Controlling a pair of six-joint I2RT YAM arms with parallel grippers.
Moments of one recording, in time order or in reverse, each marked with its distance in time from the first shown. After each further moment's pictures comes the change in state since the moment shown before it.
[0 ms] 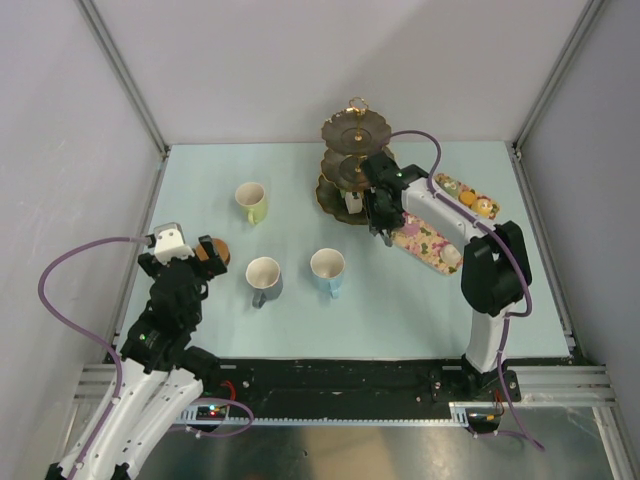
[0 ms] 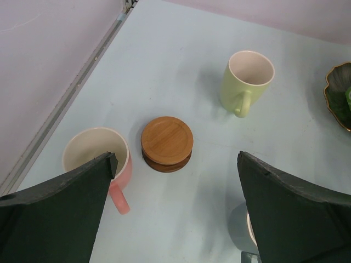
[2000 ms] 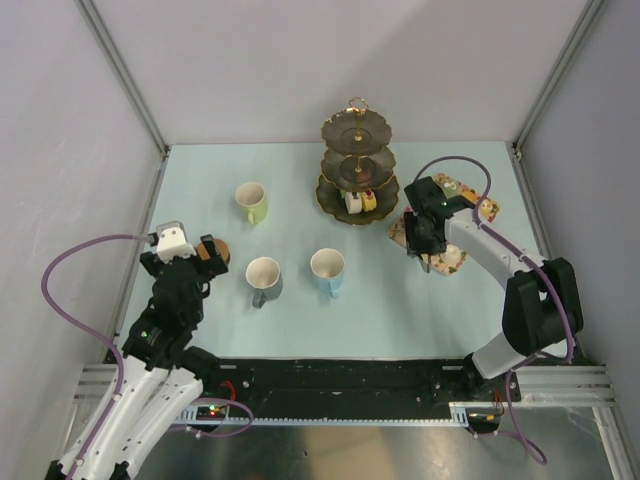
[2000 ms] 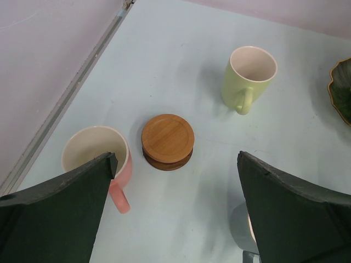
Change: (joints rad) left arm 0.000 0.021 0.000 0.000 0.000 0.000; right arm -0.139 -0.342 -0.454 0.104 0.043 -0.028
